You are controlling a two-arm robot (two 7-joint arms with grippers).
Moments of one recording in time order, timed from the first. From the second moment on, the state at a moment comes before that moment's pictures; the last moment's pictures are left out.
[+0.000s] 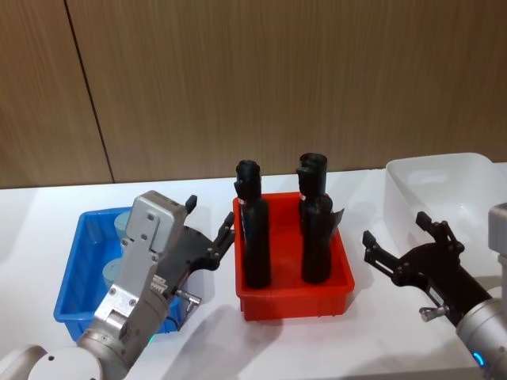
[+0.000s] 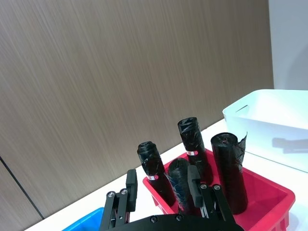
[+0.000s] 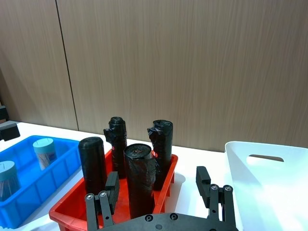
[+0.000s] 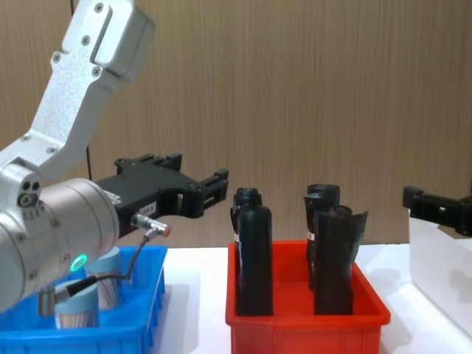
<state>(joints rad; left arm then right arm) -0.24 0.38 0.45 -1.63 -0.20 0.01 -0.01 -0.01 0.34 -0.23 -1.77 0.29 0.03 0.07</state>
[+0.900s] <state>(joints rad) -0.24 0.38 0.45 -1.63 -0.20 0.01 -0.01 -0.01 0.34 -0.23 -1.77 0.29 0.03 0.07</state>
